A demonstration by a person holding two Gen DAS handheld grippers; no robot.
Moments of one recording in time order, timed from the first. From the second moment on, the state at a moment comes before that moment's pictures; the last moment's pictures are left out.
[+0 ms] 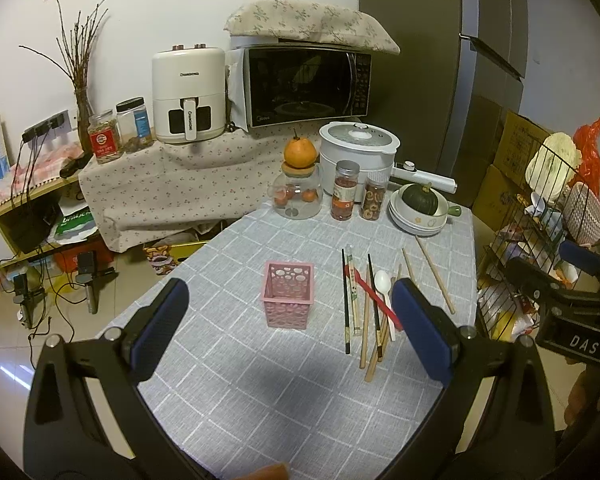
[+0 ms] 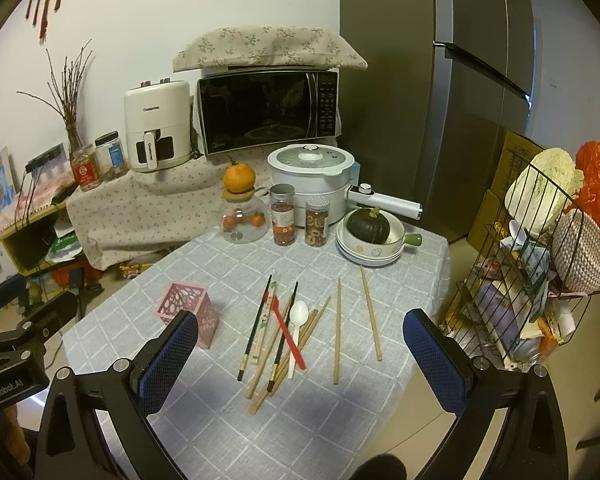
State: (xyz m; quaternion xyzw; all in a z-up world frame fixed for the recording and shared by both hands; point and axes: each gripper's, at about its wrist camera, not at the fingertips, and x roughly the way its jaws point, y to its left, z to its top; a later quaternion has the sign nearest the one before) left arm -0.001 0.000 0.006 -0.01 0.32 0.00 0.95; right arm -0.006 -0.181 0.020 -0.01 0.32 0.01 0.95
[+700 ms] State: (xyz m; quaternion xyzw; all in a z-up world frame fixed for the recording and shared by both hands) left arm -0.003 0.003 0.007 -0.01 0.32 0.00 0.95; right arm -0.007 -0.181 0.023 -0.01 0.32 0.01 0.95
